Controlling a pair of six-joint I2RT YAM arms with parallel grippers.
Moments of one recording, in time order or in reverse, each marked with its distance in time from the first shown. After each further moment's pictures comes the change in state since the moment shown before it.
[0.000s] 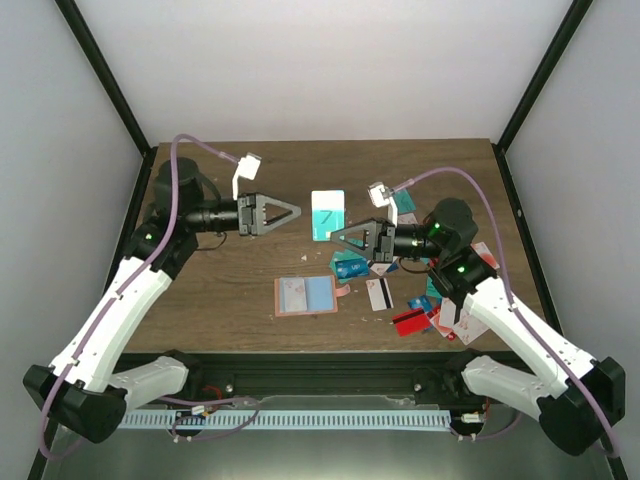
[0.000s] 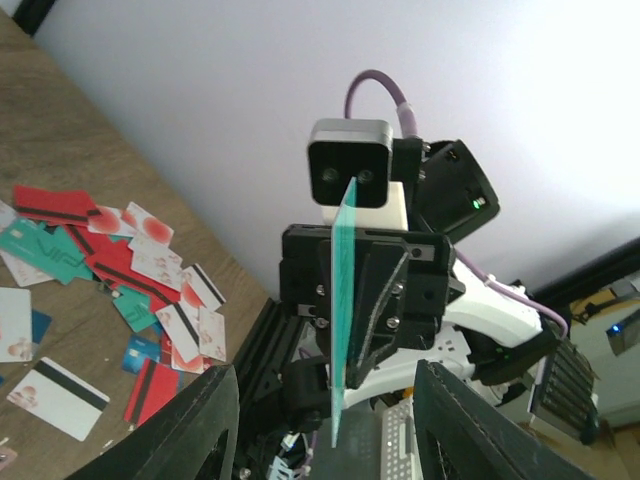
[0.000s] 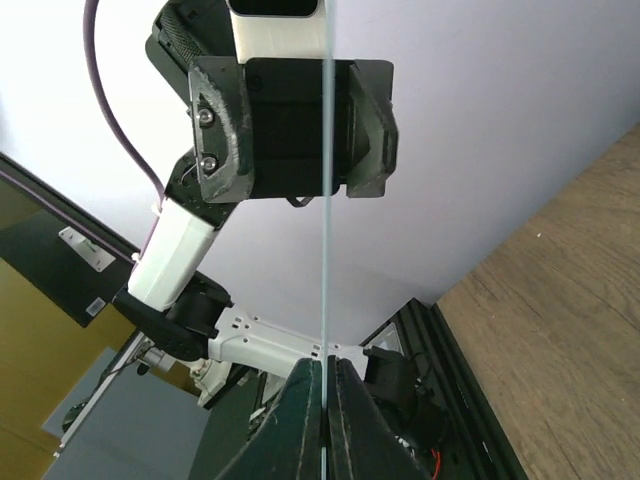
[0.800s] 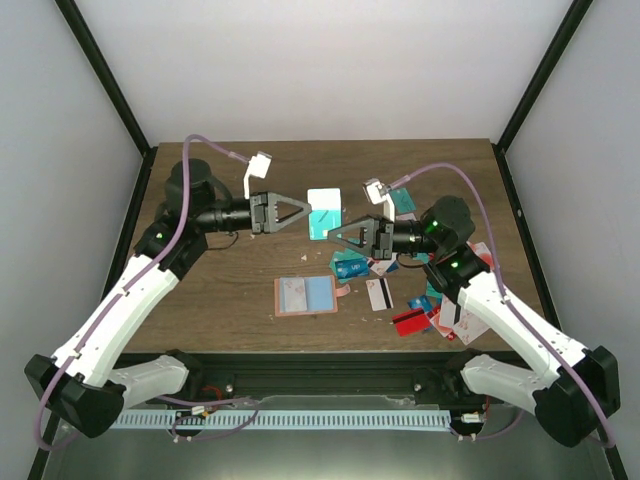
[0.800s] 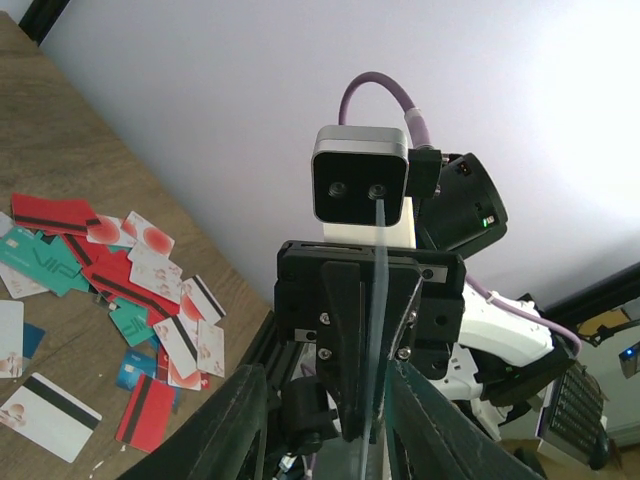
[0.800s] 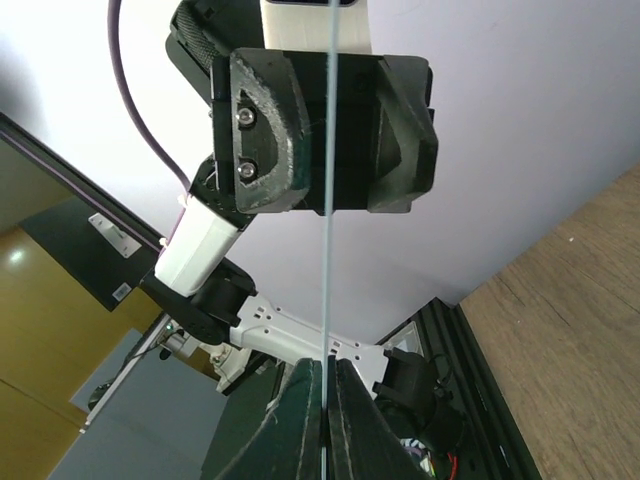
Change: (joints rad) left arm -0.085 0.026 -0.003 0.067 -0.098 -0.054; right arm -0.003 0.055 0.001 0.132 -0.067 0.057
